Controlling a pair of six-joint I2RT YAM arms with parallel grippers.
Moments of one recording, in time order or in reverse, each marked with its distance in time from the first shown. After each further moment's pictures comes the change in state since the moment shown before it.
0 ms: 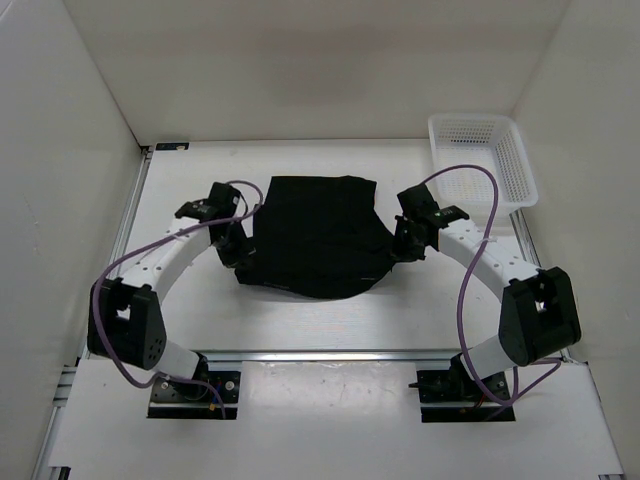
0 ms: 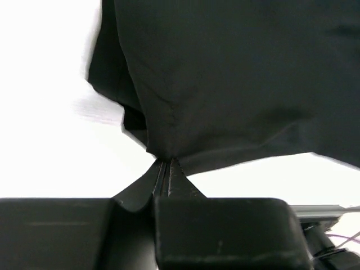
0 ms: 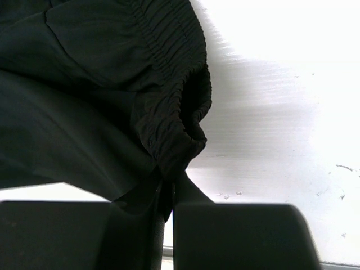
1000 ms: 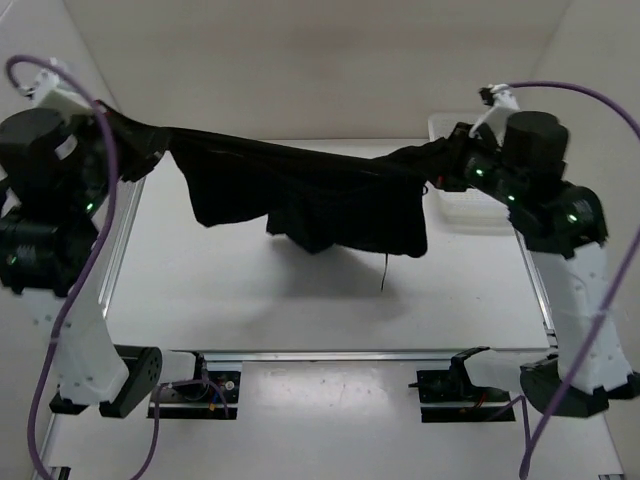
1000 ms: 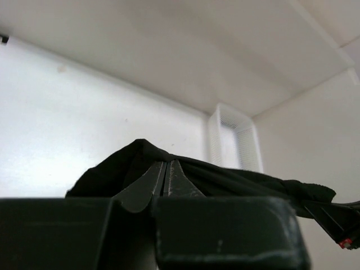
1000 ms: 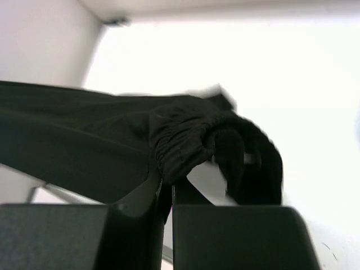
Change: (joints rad) left arm 0.212 -0.115 1.320 -0.369 -0.009 0.057; right arm -0.040 -0.229 0.803 -0.274 -0.172 -0.169
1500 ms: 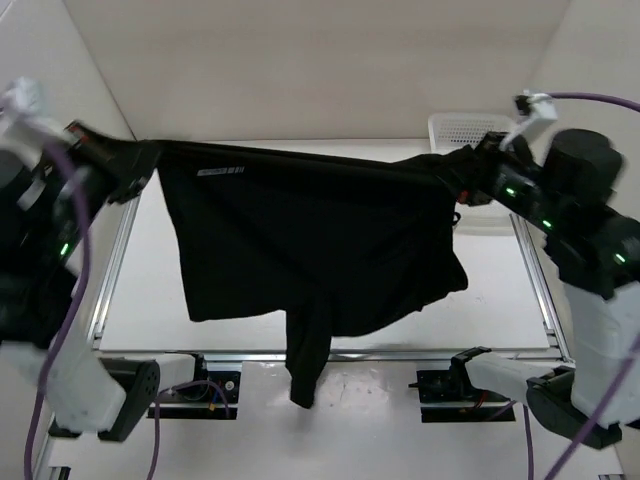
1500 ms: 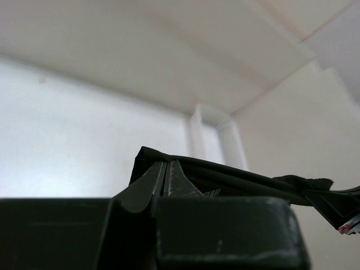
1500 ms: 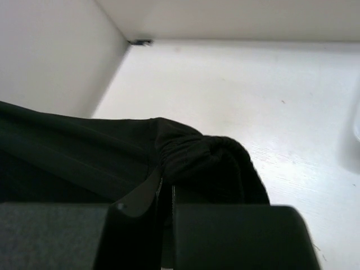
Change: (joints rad) left arm 0.000 -0.091 0.135 -0.071 0.062 -0.002; right arm 0.005 -0.117 0.134 -0.095 -0.034 -0.034
